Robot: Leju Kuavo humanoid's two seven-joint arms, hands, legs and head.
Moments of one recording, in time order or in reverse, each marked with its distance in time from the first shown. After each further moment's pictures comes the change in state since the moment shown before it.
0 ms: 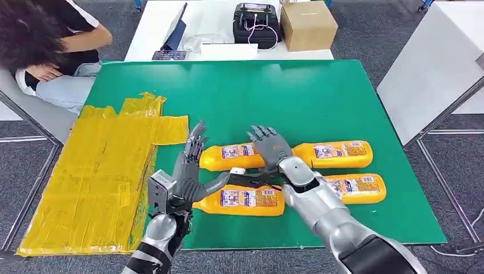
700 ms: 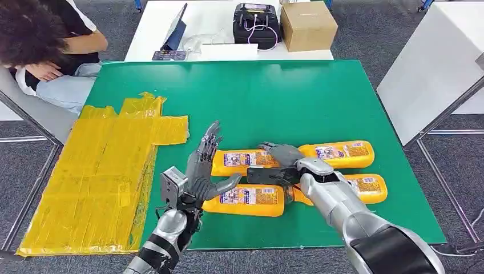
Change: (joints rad) left arm -0.075 -0.006 -0.061 0.139 0.071 -0.016 -0.058; right arm -0.063 -0.071 -0.040 0.137 -0.227 0.278 -0.158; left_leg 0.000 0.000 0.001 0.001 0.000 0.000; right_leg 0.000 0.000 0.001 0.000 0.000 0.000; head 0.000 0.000
